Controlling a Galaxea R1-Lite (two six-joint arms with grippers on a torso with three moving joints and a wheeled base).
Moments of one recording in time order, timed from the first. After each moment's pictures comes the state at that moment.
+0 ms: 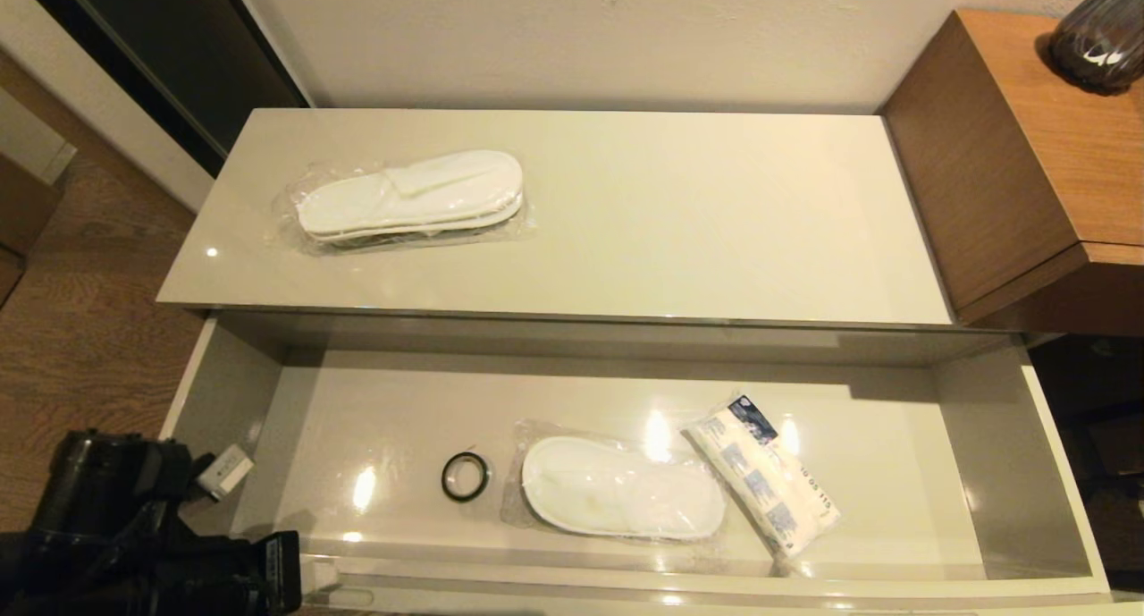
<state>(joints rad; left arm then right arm) -0.16 1.37 -0.38 -0.14 -0.27 -0.49 0.00 0.00 0.00 0.00 0.00 -0.01</state>
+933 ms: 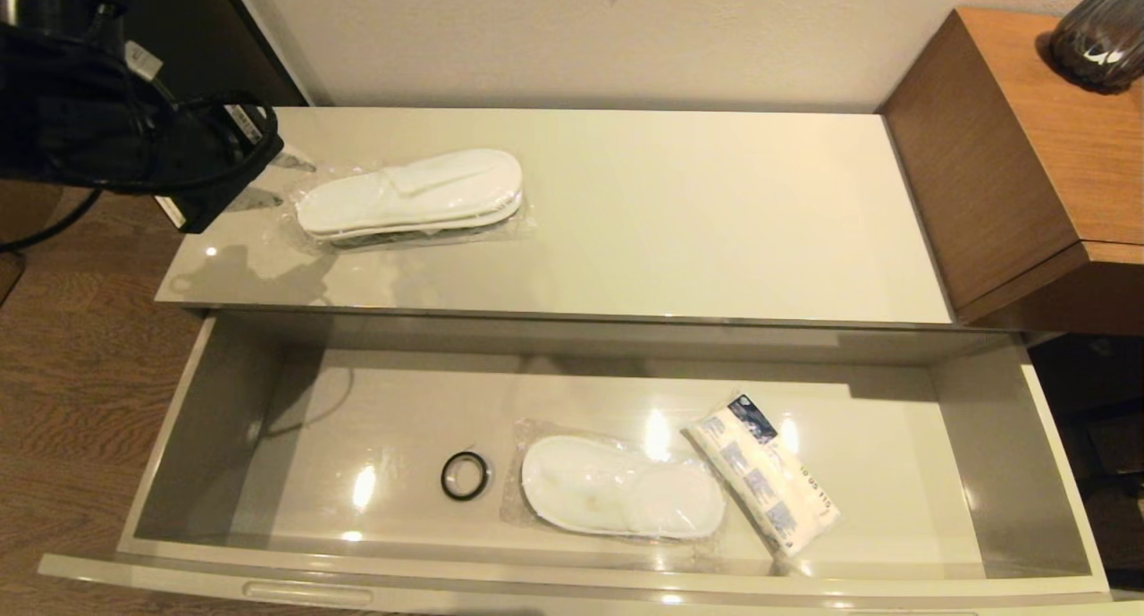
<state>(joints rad) -0.04 1.72 -1.77 0.44 -0.07 -0.71 0.00 0.00 0.00 0.00 0.00 -0.01</state>
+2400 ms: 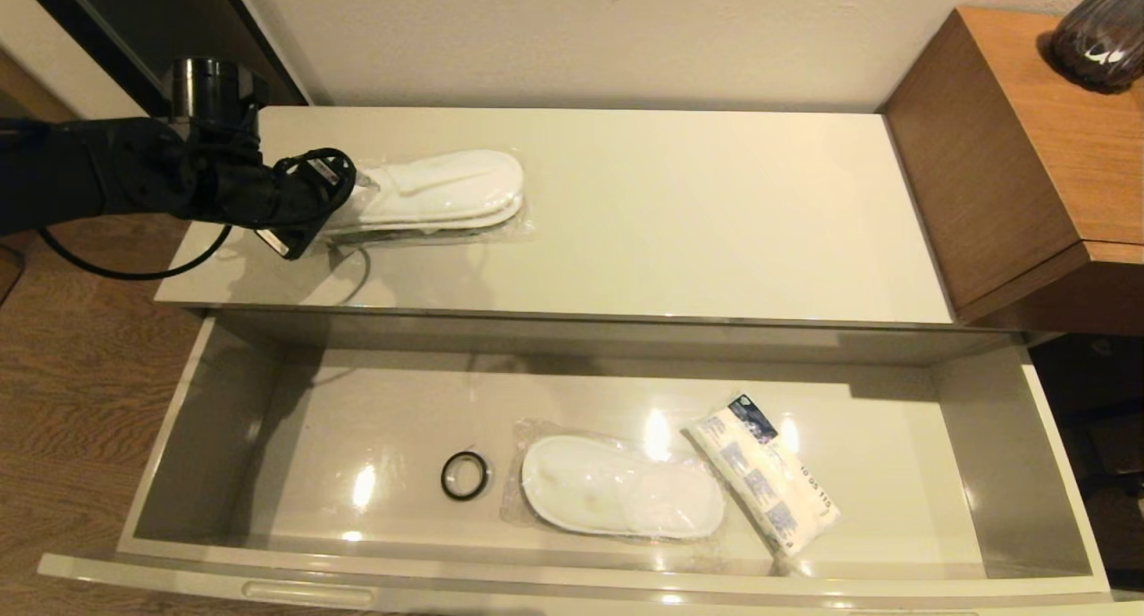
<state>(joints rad) -0.03 2.03 -1.93 0.30 -0.08 -0.85 0.00 0.00 0.00 0.00 0.00 -0.01</state>
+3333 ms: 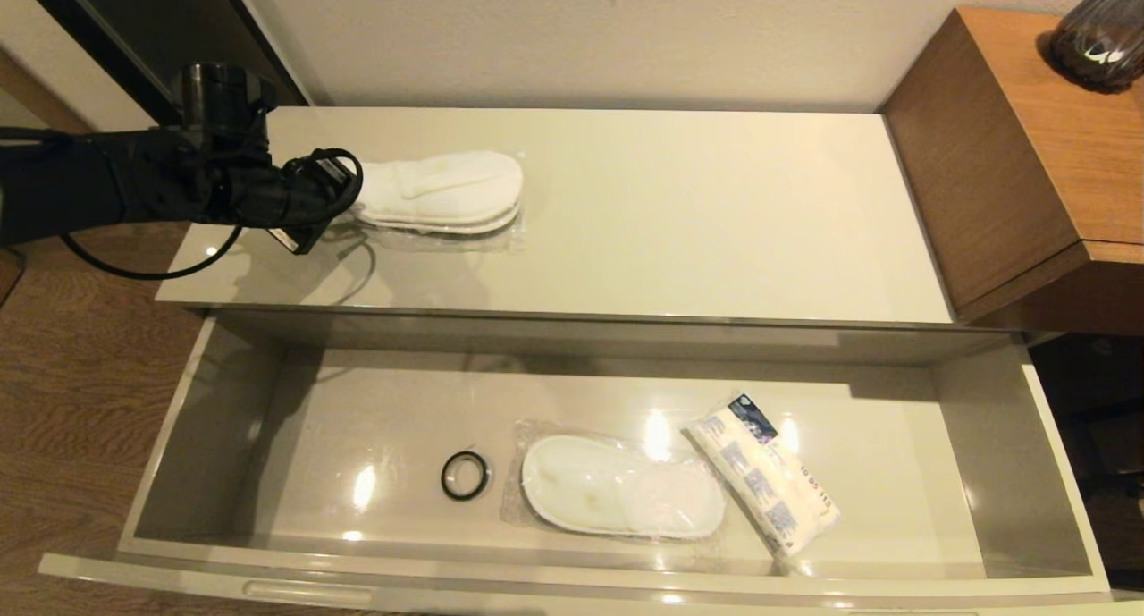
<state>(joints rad) -0.04 2.06 -1.93 0.24 -0.08 -0.84 0.00 0.00 0.00 0.00 0.00 -0.01</state>
